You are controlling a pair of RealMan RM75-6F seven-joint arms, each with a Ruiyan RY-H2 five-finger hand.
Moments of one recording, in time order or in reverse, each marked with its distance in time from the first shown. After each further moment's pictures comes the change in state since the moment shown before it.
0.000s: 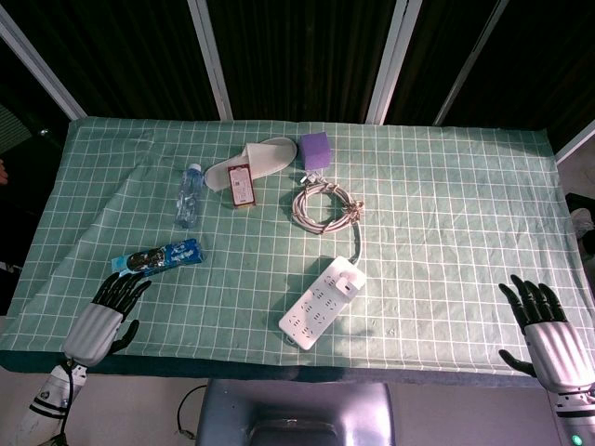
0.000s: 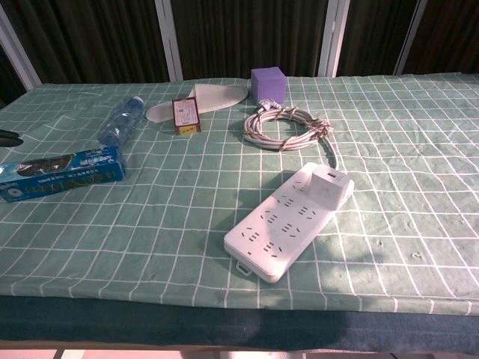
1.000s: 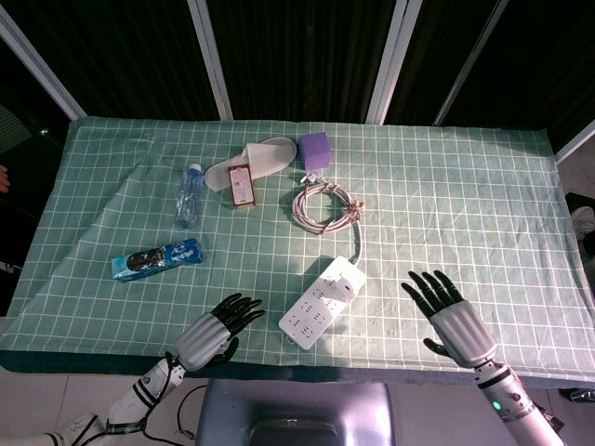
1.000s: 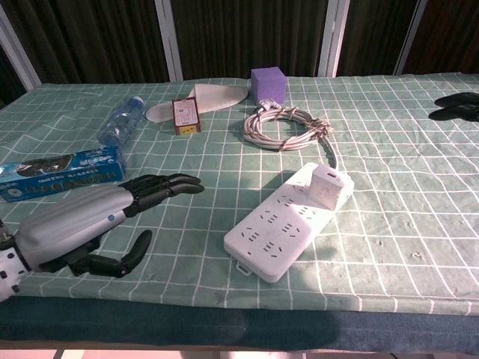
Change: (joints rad) left arm -0.231 -0.297 -0.001 -0.001 0.139 -0.217 -0.103; right arm 0.212 -0.176 0.027 0.019 -0.136 -0.204 -0.131
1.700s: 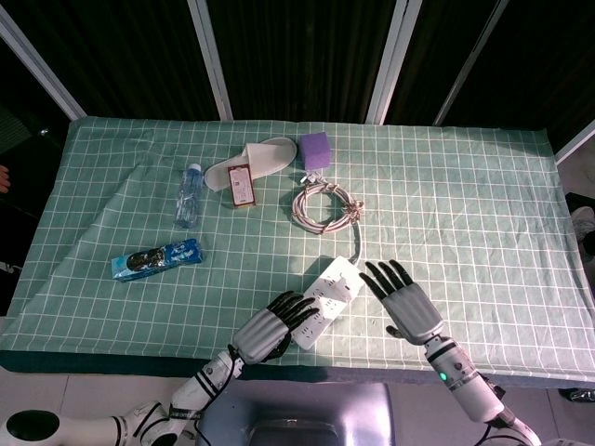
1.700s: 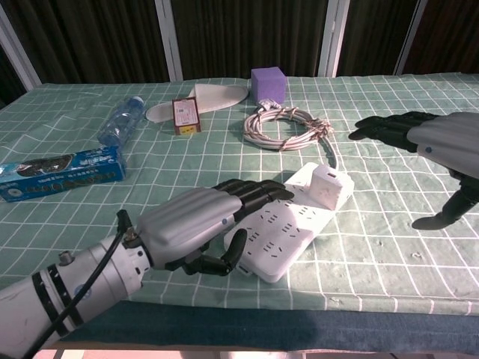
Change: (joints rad) left arm -0.132 -0.240 -0.099 0.035 -0.163 -0.164 0.210; right arm 0.155 -0.124 0.086 -0.077 0.266 -0.246 -0.258
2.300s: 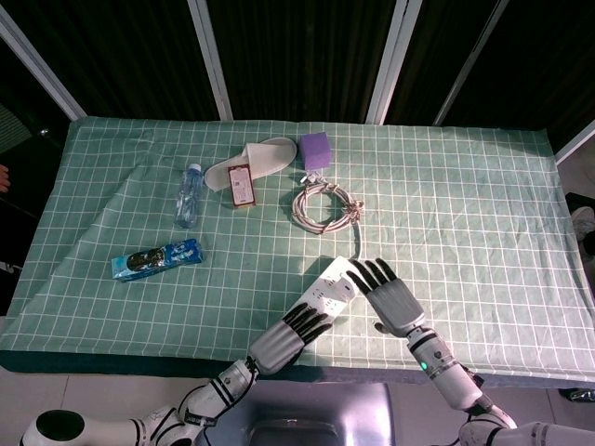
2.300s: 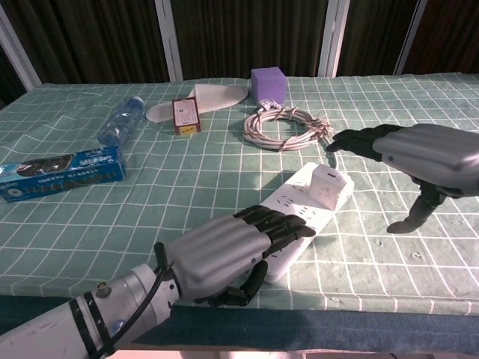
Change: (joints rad) left arm -0.027 -0.109 0.037 0.105 -0.023 -0.026 0.153; right arm 0.088 -0.063 0.014 0.009 0.160 -0.067 -0.105
